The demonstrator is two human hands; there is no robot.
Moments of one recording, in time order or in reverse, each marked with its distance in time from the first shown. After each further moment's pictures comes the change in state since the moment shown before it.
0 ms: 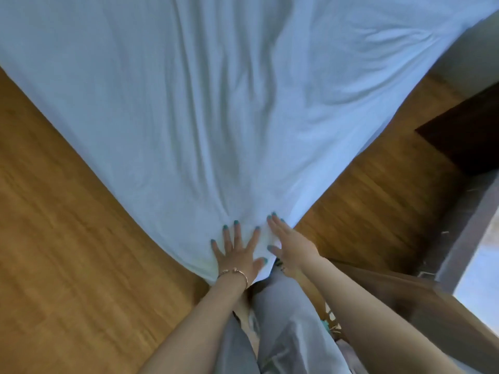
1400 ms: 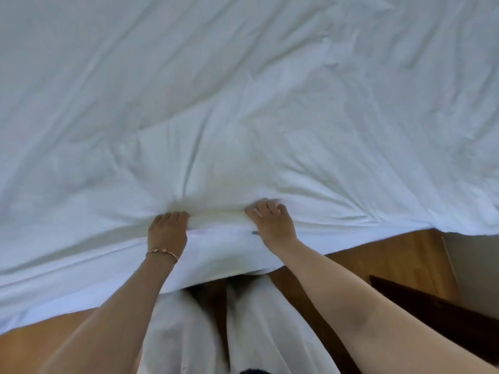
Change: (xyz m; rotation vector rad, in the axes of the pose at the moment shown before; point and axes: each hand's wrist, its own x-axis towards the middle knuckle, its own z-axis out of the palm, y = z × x) left_hand 0.359 0.319 -0.210 -0.134 0.570 -0.464; right_hand 0.303 0.357 -0.471 -0.861 0.093 -0.629
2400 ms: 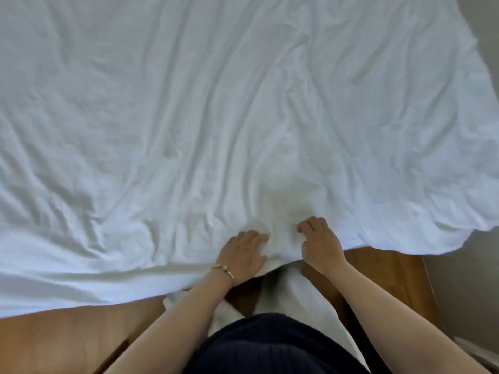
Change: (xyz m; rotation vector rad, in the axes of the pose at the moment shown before) left_hand 0.035 0.315 -0.010 -0.407 -0.299 0.197; right_hand -0.131 0.248 0.027 0.272 0.080 0.190
